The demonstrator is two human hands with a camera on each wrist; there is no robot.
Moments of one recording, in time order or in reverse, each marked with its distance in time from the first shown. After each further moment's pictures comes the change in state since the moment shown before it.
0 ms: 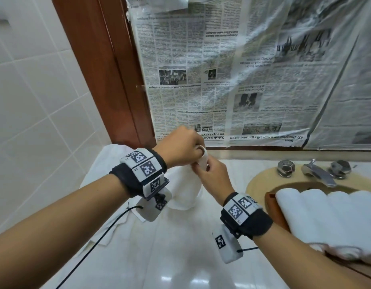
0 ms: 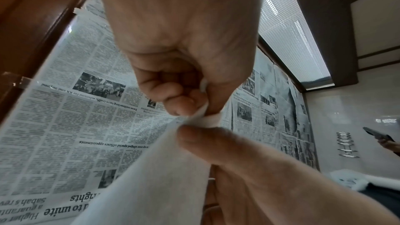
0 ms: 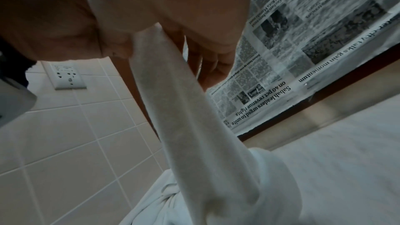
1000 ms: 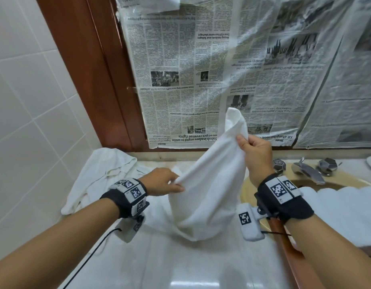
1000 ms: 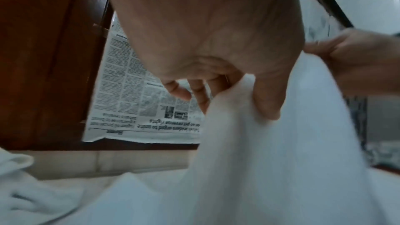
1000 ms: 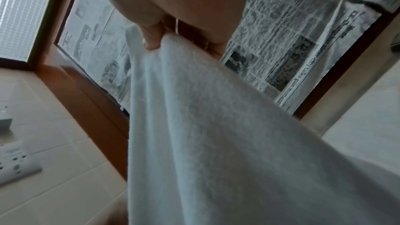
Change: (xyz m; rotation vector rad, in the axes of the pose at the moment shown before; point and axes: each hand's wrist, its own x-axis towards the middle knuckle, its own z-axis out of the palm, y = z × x) left_hand -0.024 -0.091 0.090 -0.064 -0.384 -0.050; right_hand 0.034 0.000 -0.085 0.245 0.377 0.056
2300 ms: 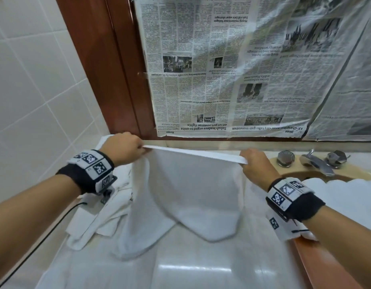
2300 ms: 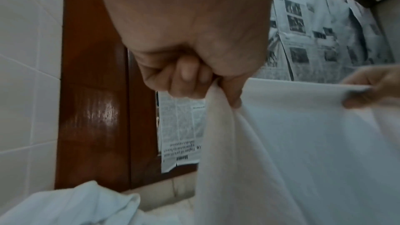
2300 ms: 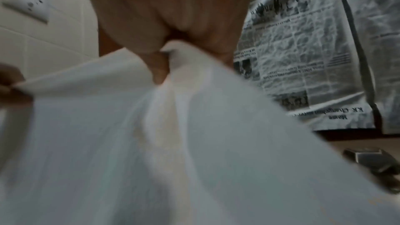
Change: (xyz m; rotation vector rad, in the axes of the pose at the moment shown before) left_hand -0.065 -0.068 -0.066 0.385 0.284 -0.334; right_hand -0.019 0.037 -0.003 -1.106 -0.456 -0.132
